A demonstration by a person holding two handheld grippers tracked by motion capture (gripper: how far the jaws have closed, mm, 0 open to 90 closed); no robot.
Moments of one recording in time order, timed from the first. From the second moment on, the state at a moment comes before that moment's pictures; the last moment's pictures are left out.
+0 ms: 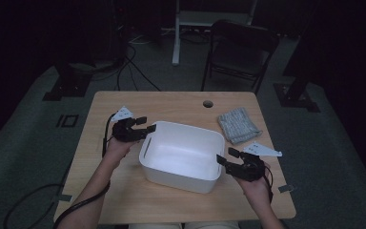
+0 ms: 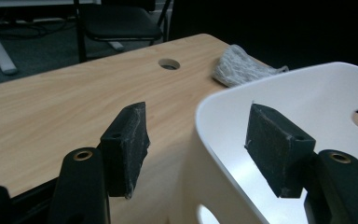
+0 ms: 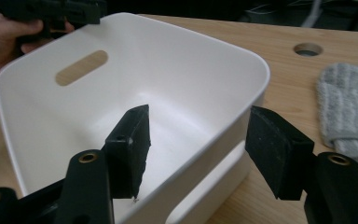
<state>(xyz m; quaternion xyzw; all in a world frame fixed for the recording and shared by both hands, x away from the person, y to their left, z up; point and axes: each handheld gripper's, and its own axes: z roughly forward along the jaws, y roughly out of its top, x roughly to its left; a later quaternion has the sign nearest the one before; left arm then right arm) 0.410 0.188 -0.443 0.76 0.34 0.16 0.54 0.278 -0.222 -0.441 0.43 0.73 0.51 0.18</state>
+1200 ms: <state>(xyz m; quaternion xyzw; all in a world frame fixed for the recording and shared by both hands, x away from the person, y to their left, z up) 0.414 0.182 -0.455 0.77 0.33 0.14 0.53 0.272 -0.206 -0.454 0.47 0.72 0.48 0.18</state>
